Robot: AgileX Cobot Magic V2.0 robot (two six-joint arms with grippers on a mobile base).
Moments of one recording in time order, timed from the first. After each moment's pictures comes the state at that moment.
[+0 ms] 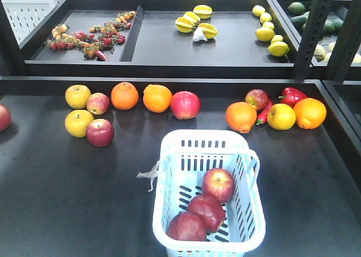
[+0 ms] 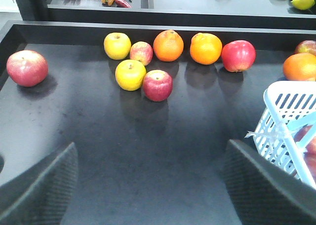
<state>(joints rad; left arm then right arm) -0.44 0.46 -0.70 0.42 0.88 -0.55 -0.02 0.59 -0.76 0.07 0.96 -0.15</state>
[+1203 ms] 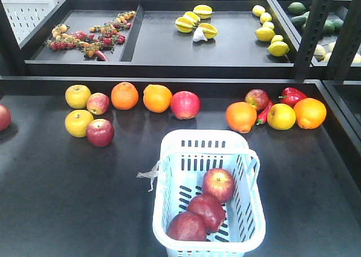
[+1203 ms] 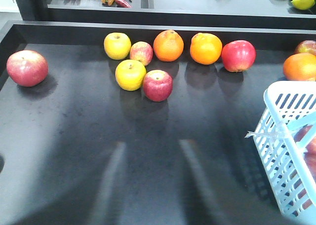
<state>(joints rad) -0.44 0.46 -0.70 0.42 0.88 -0.55 -0.02 0.51 -0.76 0.03 0.99 -0.14</state>
